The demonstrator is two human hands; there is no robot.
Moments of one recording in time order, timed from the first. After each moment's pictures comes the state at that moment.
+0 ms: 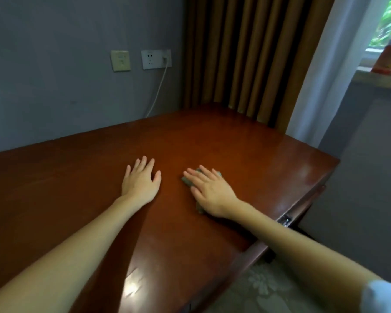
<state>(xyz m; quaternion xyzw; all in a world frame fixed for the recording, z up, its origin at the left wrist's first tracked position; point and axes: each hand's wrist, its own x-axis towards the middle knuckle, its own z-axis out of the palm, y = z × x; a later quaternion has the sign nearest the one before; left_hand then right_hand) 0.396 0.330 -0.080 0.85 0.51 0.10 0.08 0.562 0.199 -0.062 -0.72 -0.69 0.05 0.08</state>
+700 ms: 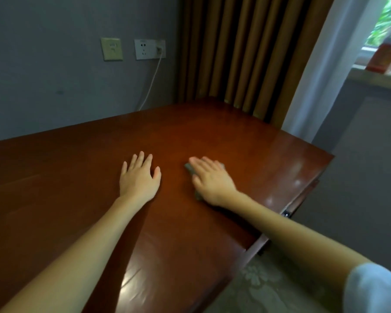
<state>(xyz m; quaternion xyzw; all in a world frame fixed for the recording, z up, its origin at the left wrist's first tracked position) 0.396 0.333 -0.086 0.85 0.51 0.11 0.07 0.568 0.219 -0.067 -0.77 -0.63 0.03 0.09</state>
